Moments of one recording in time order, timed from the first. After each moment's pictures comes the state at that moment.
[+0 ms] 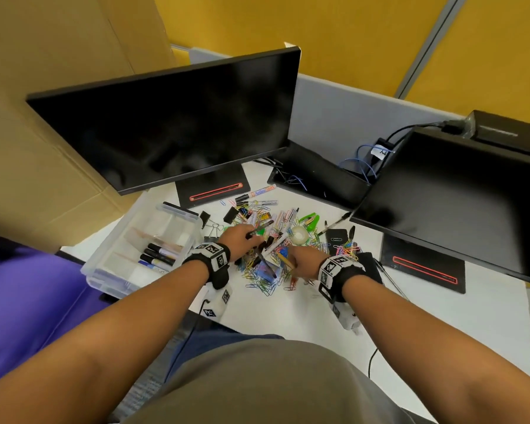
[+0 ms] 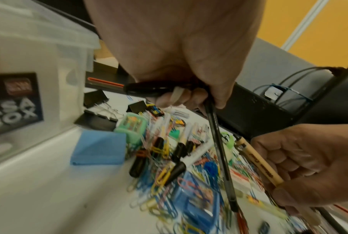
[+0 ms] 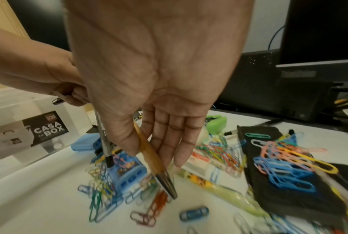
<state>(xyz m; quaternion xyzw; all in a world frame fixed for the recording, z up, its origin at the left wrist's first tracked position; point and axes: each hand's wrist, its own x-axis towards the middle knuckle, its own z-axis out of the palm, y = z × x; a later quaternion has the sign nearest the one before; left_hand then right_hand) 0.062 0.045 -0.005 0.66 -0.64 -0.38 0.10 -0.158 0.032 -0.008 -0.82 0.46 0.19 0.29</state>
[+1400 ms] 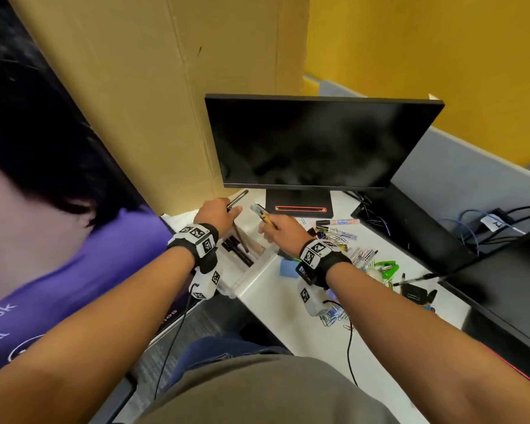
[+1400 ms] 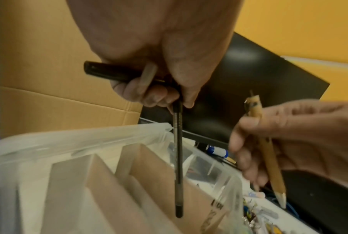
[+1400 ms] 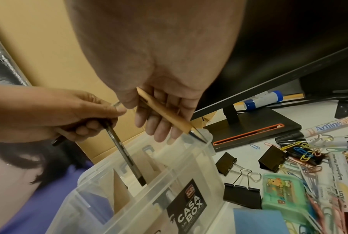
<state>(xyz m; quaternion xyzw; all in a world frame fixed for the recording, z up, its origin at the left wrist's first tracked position) 0.261 0.111 0.069 0.87 -0.44 -0.18 0.16 0.075 0.033 0.058 -0.84 0.33 -0.06 0.43</state>
